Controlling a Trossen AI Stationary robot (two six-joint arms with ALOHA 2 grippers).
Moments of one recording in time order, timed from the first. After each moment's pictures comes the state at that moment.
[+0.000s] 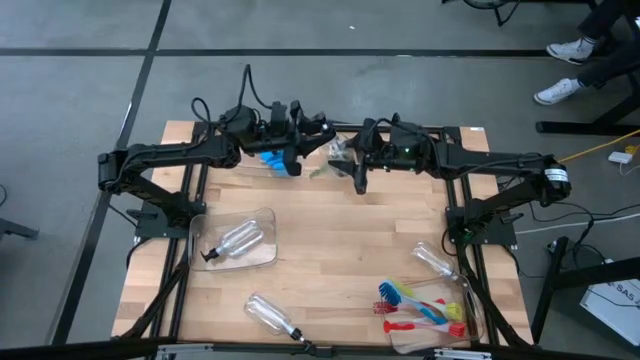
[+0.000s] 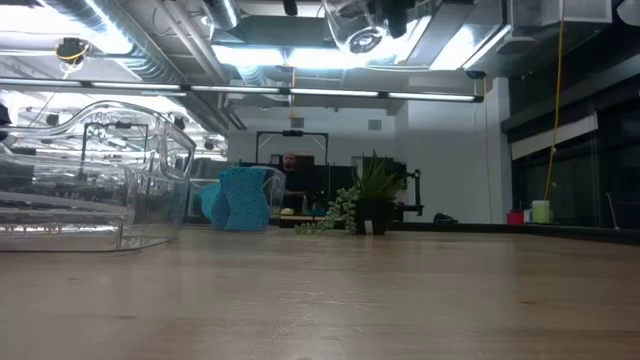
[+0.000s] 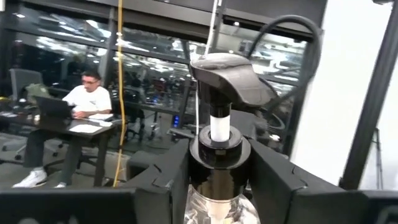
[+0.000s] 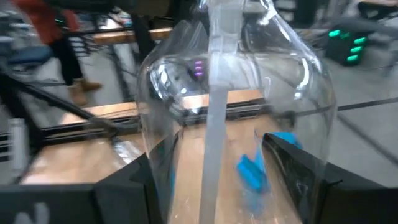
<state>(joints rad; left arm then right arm) 0.30 1.37 1.11 0.56 0.24 -0.26 -0.16 1.31 1.18 -0.04 0.03 0.02</state>
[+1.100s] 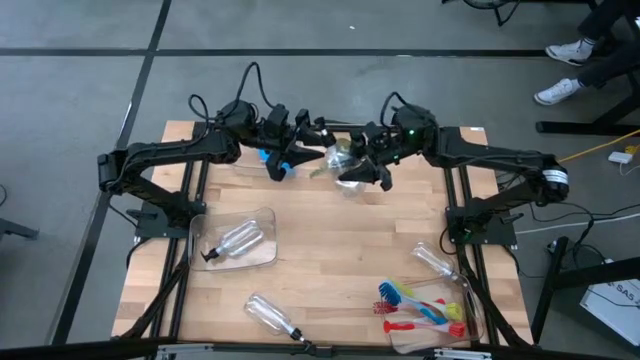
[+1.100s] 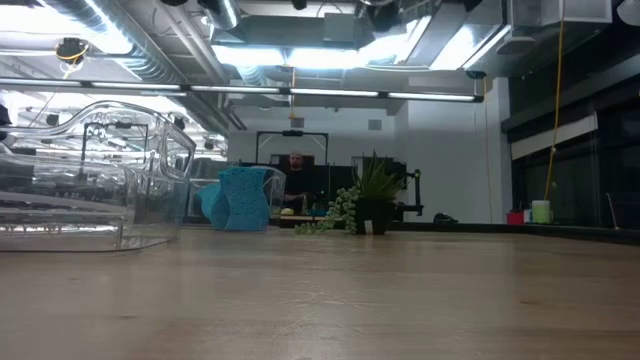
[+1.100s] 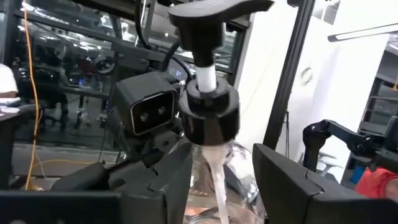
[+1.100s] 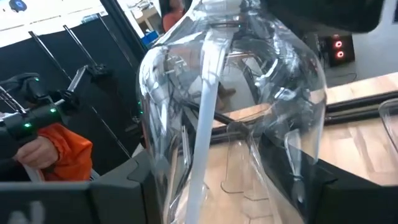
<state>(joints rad) 0.36 1.37 1.10 0.59 0.61 -0.40 -0.30 1.31 1.18 0.09 -0.67 0.38</state>
